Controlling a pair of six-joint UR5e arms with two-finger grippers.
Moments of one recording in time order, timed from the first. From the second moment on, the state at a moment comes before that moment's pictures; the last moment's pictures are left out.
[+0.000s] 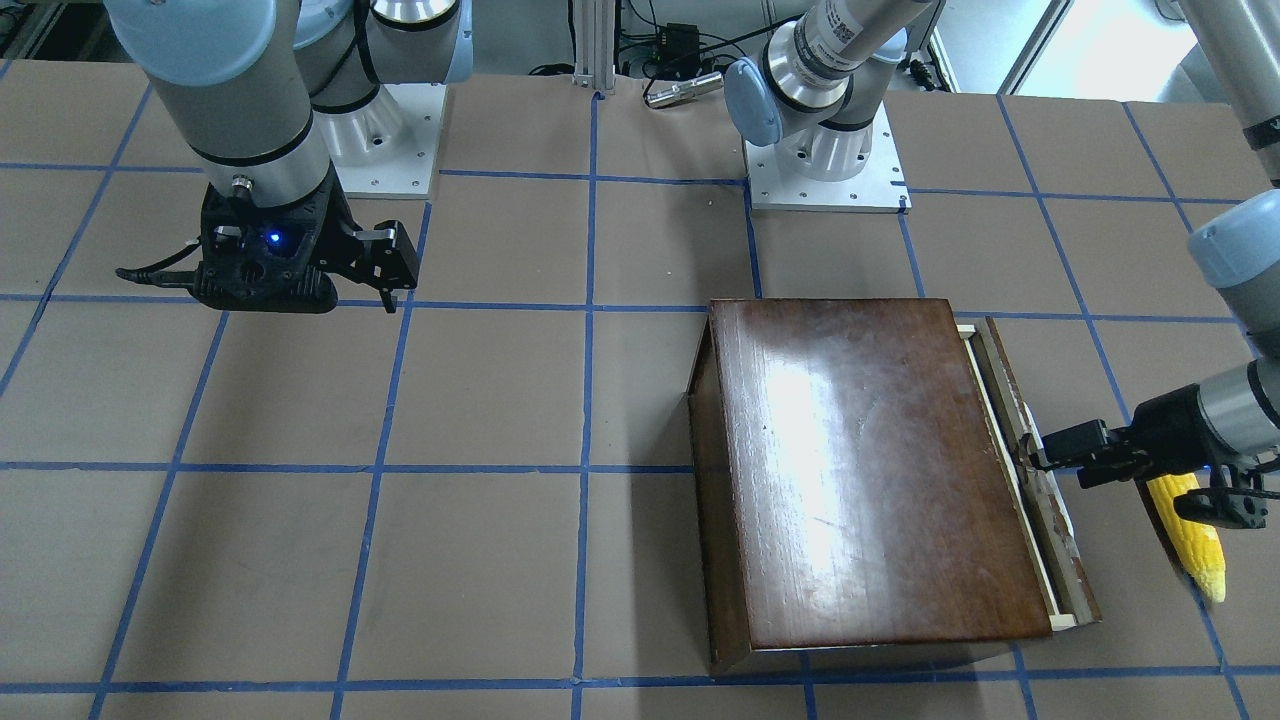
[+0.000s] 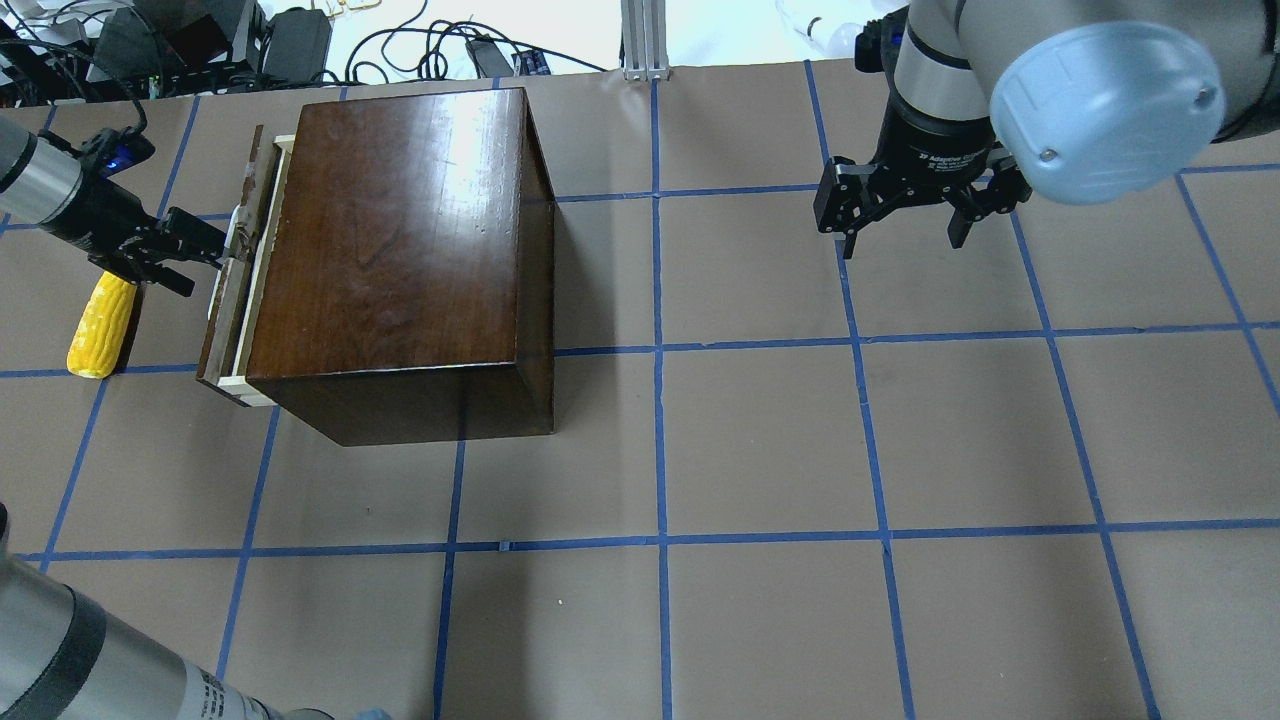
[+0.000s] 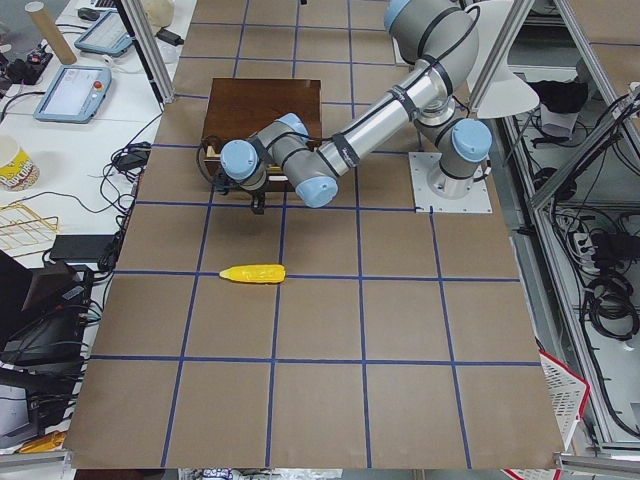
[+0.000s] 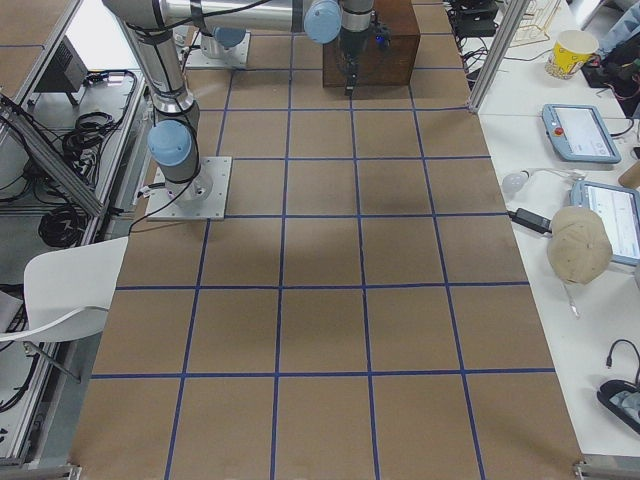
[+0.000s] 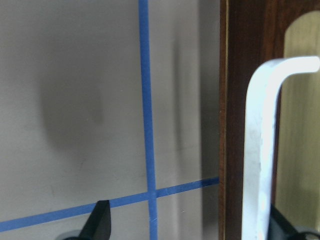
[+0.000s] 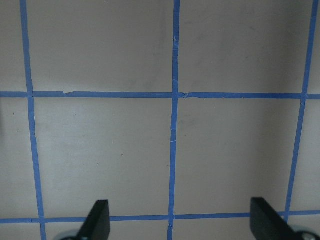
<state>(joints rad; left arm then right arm) -1.00 -2.03 -1.52 -1.39 1.28 0.63 1.65 -1.48 1.58 -1.63 -1.63 0.06</state>
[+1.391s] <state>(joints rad) -0.97 -2.06 -1.46 -1.39 1.32 0.71 1.65 -1.48 1.58 -1.62 -1.63 0.06</state>
